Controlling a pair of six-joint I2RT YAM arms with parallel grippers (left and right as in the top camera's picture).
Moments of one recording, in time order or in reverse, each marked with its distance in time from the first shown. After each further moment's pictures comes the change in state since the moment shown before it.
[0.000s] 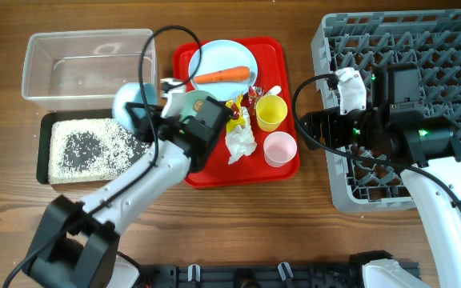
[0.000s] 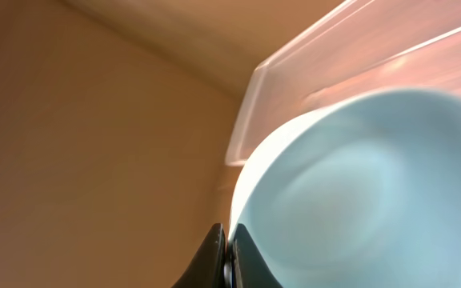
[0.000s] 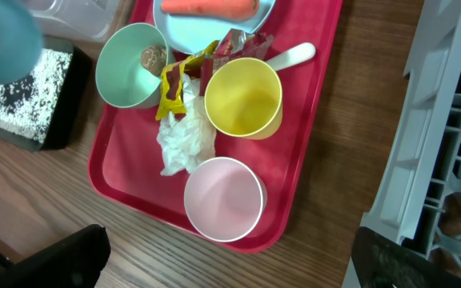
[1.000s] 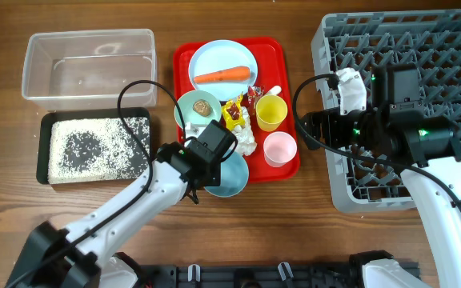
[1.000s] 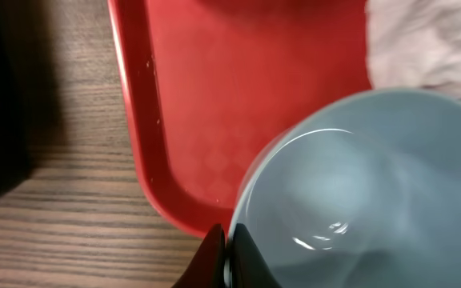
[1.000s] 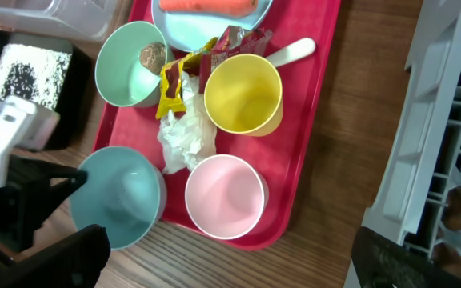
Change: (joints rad) left arm -0.092 -0.124 -0.079 -0.193 1.226 -0.464; right arm 0.000 0.000 0.000 -0.008 0.000 0.015
